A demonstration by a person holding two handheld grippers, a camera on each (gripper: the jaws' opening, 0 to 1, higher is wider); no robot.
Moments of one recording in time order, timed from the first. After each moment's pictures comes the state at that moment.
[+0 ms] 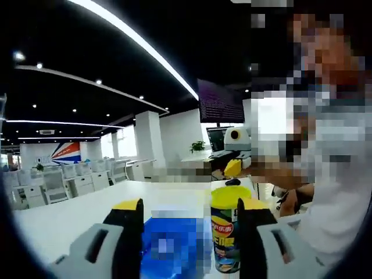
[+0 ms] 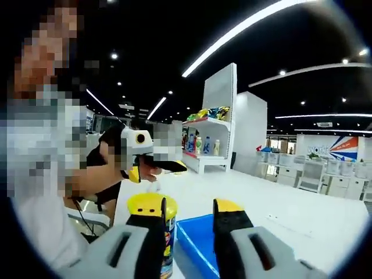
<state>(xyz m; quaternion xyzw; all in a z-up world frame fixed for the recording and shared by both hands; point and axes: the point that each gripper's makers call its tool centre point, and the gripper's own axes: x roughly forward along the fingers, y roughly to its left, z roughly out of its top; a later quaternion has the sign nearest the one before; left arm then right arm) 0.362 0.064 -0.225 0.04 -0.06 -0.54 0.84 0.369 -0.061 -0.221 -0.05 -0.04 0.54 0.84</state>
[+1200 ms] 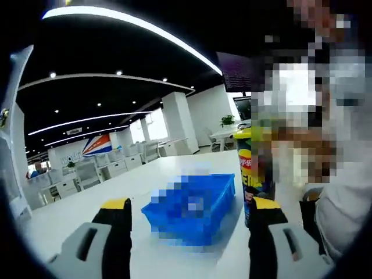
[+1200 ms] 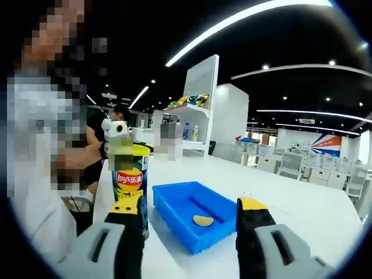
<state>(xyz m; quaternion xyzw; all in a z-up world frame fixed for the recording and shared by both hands) 0.384 0.122 -0.307 0.12 0.00 -0.42 0.90 0.390 -0.132 -0.293 -0.08 -0.01 0.47 0.88</state>
